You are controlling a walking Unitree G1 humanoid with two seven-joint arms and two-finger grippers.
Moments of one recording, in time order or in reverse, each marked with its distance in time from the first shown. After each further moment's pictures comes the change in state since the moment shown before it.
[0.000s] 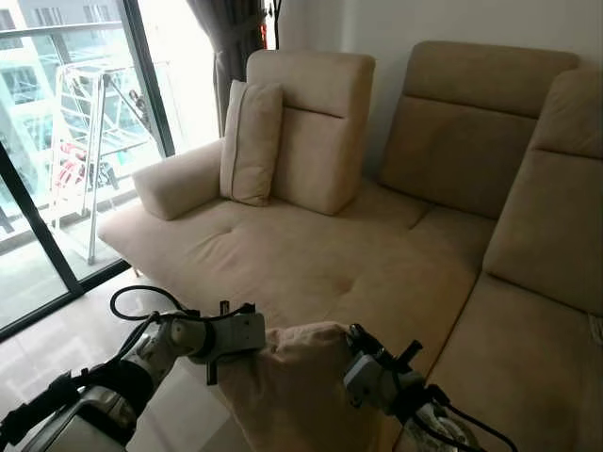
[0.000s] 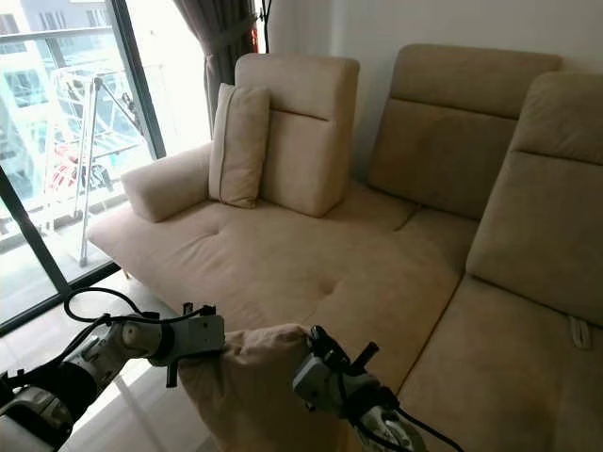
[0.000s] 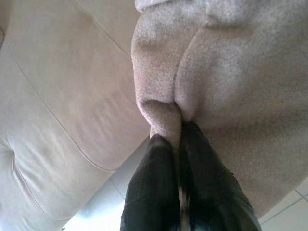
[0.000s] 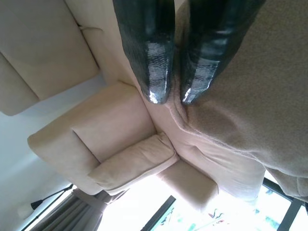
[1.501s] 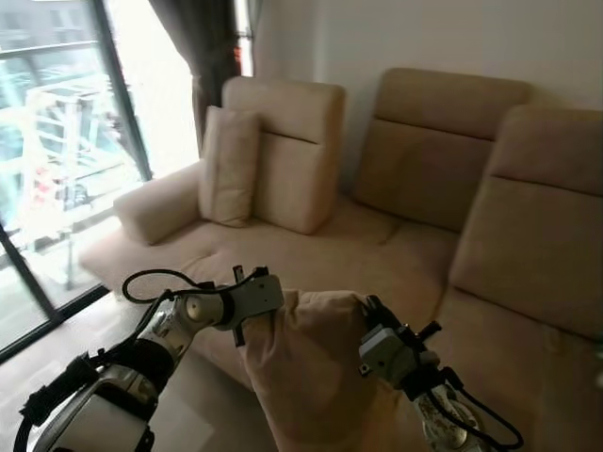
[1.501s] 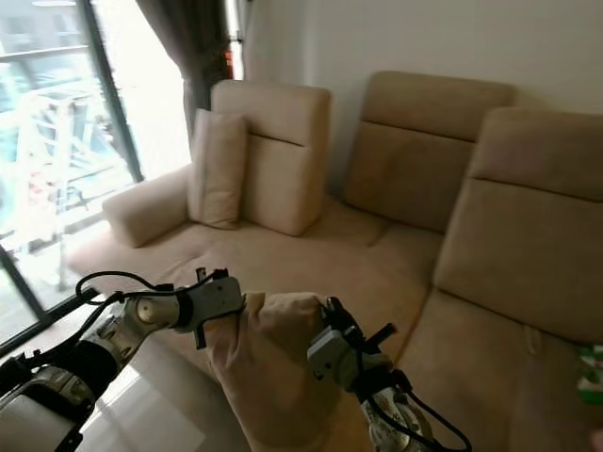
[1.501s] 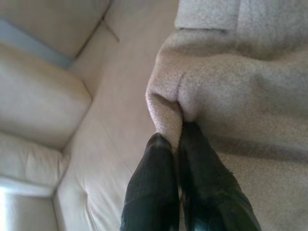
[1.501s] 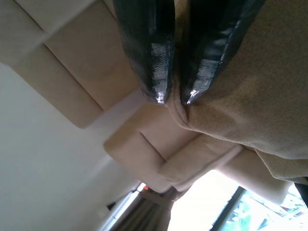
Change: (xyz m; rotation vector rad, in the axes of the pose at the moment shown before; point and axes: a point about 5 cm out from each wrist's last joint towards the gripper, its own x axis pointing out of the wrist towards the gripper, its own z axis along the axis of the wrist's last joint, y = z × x) left arm -0.003 0.037 0.036 -0.042 -0.151 0.238; right arm 0.006 -0.027 0.010 0.055 -0.042 -0.168
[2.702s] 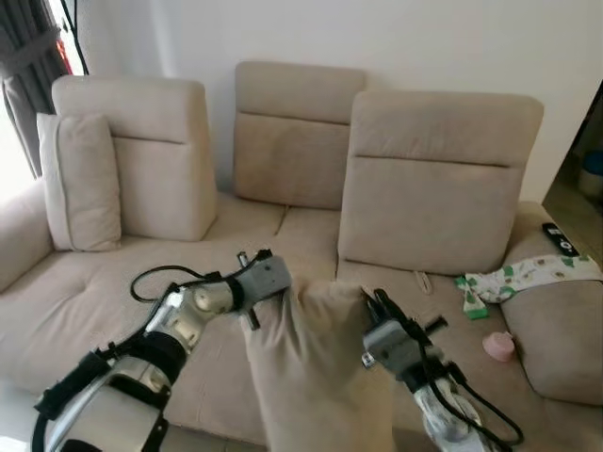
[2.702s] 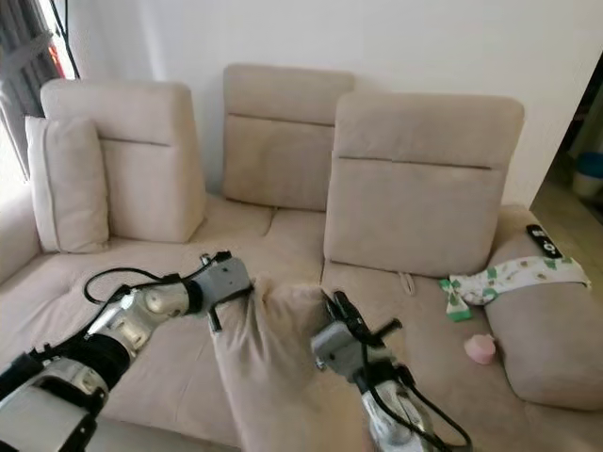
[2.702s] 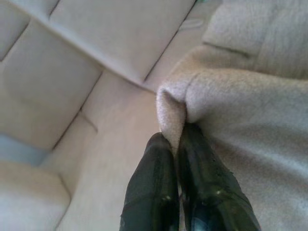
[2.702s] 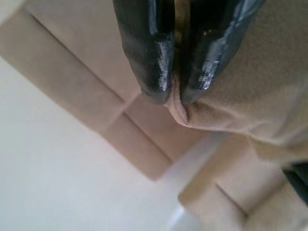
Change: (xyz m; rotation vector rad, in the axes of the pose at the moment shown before) left arm 0.005 0.010 0.011 -0.134 -0.069 0.109; right arm 0.008 -0.009 0.010 0.010 -0.030 -0.051
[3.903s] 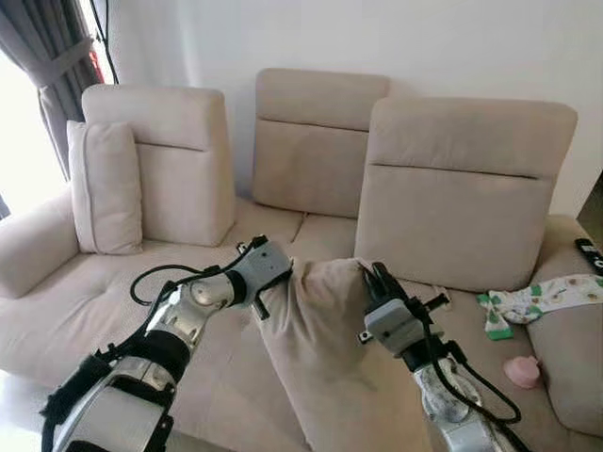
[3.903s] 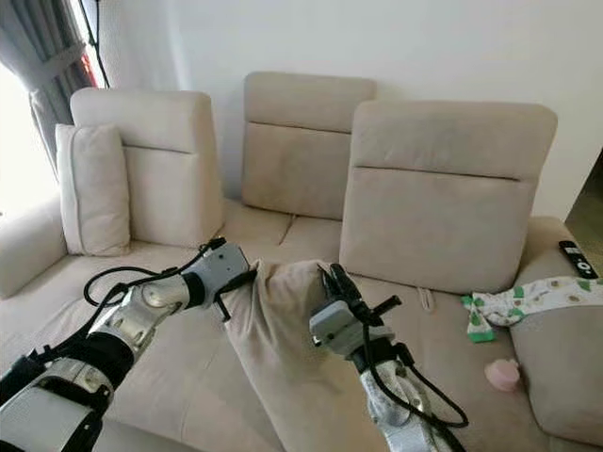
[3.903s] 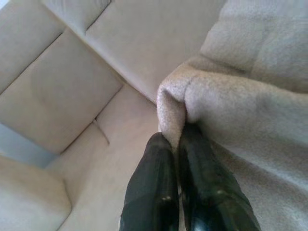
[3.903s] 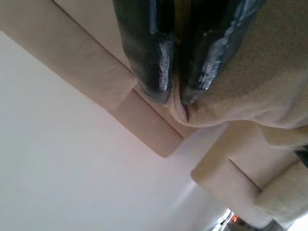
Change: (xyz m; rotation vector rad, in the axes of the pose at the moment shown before) left arm 0.008 -0.004 0.022 -0.085 -0.140 0.014; right arm 0.007 -0.021 0.005 -0.032 -0.037 -0.048
